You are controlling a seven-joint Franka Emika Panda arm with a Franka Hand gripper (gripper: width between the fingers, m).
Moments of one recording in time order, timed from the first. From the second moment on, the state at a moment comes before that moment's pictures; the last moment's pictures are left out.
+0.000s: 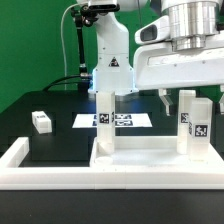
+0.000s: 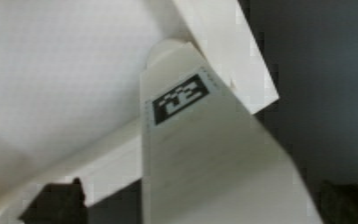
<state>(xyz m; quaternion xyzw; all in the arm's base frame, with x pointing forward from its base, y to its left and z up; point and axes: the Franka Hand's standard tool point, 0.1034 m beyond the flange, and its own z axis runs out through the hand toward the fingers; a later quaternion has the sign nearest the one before) 0.665 0.092 0.111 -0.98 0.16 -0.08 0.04</state>
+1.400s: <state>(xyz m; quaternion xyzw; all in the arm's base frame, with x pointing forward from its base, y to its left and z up) 0.660 0.083 0.101 -0.74 0.67 -0.01 0.10</state>
